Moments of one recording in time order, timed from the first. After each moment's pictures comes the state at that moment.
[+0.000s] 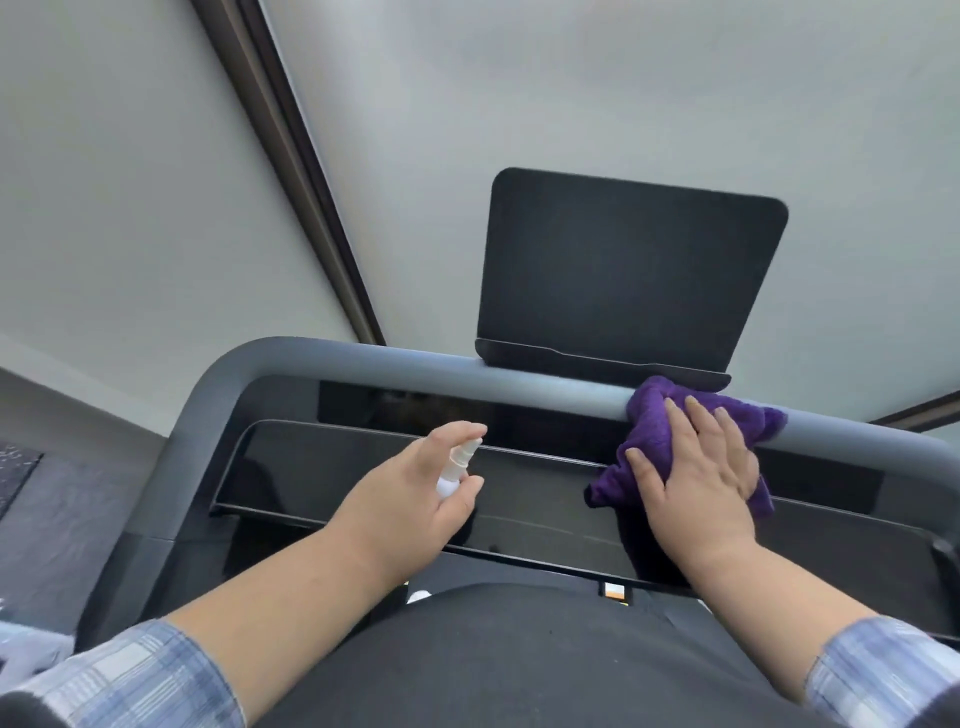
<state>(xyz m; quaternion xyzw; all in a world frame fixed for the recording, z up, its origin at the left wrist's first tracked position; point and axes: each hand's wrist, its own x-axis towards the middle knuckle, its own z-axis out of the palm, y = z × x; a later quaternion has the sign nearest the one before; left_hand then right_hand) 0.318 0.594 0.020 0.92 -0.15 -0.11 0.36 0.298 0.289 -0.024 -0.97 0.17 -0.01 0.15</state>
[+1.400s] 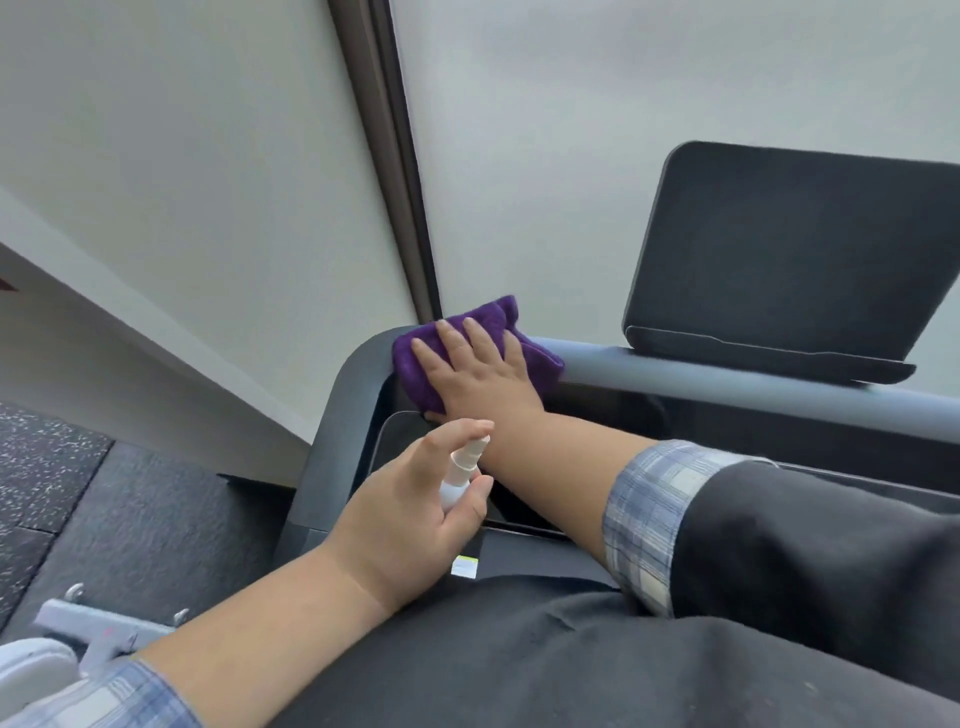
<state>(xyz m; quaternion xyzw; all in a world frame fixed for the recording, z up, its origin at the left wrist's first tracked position) 0.315 0.735 0.027 0.89 -0.16 -0.01 0.42 0.429 0.613 -0.015 -0.97 -0.19 0.11 0.05</state>
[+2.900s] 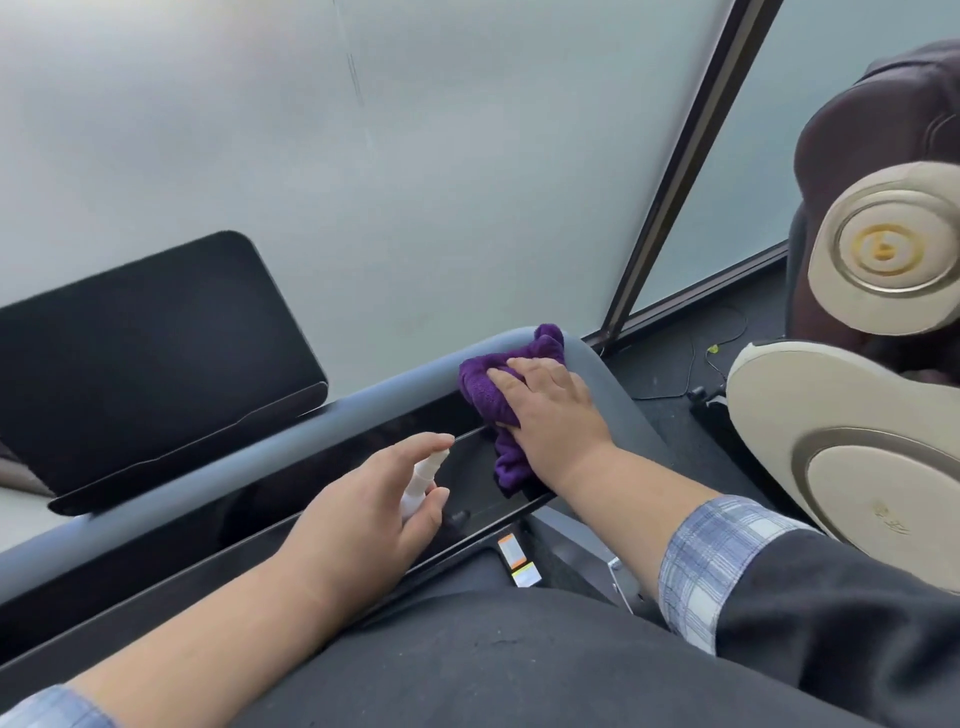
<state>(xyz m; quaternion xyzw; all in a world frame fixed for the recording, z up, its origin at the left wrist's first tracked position) 0.278 0.315 0.047 0.87 -0.41 -0.14 0.25 0.211 0.076 -0.012 -0.97 0.20 -0.01 0.13</state>
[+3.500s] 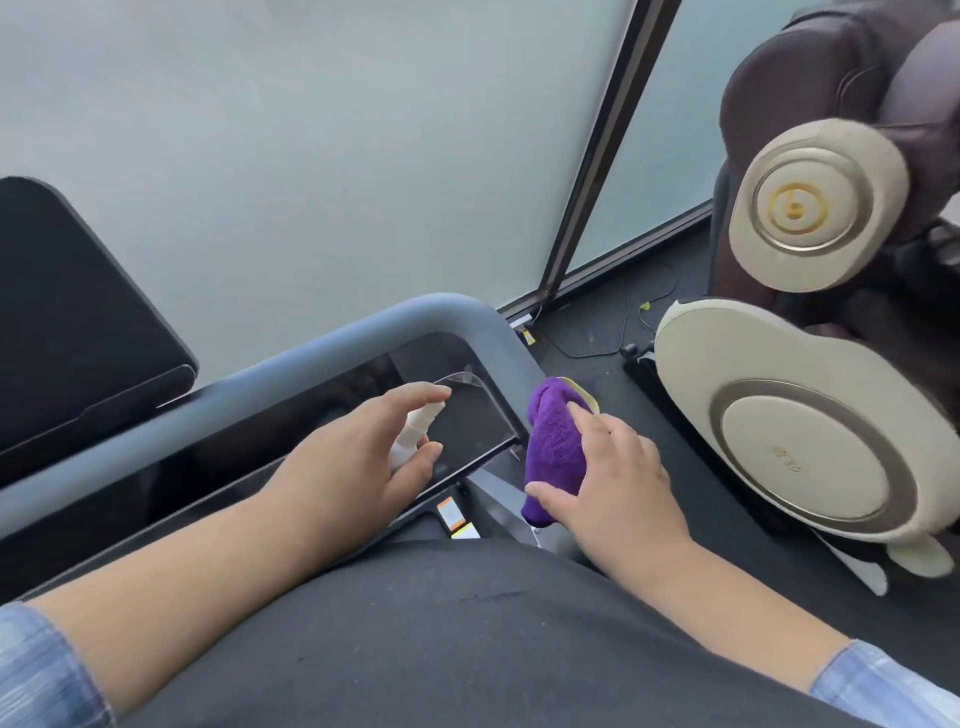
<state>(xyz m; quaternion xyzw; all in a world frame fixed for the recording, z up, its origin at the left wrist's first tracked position) 0.260 0.230 0.042 0.82 -0.48 -0.18 0.25 0.056 0.057 0.002 -0.88 0.44 0.06 0.20</state>
